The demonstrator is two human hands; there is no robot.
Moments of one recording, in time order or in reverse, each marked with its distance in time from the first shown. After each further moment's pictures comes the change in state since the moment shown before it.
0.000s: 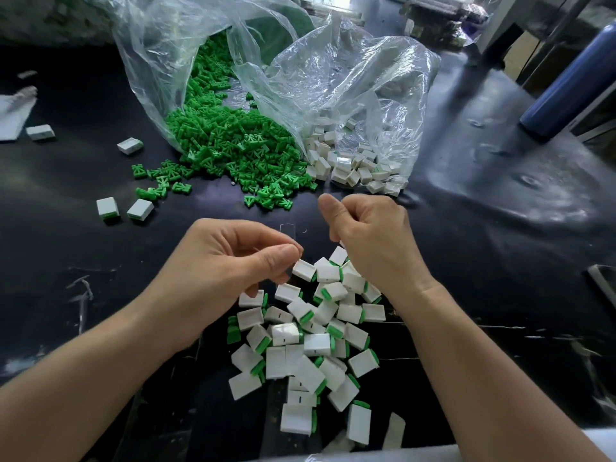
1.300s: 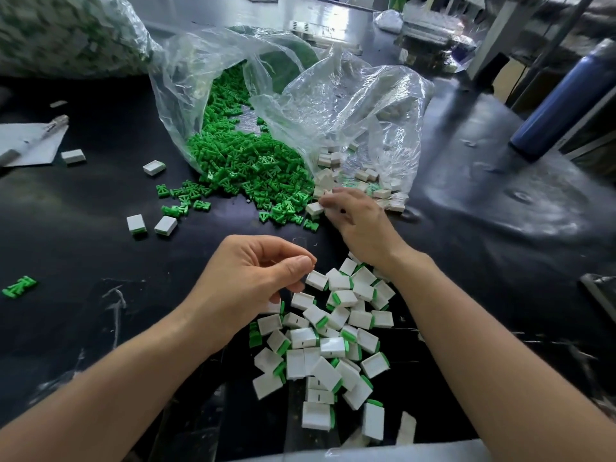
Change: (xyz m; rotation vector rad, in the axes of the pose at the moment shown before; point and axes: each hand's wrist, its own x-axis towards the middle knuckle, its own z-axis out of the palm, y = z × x) left_hand -0.001 -0.006 0.001 0.005 0.056 -0.045; right_hand 0.051 0.030 0.016 -0.211 -0.145 -0.178
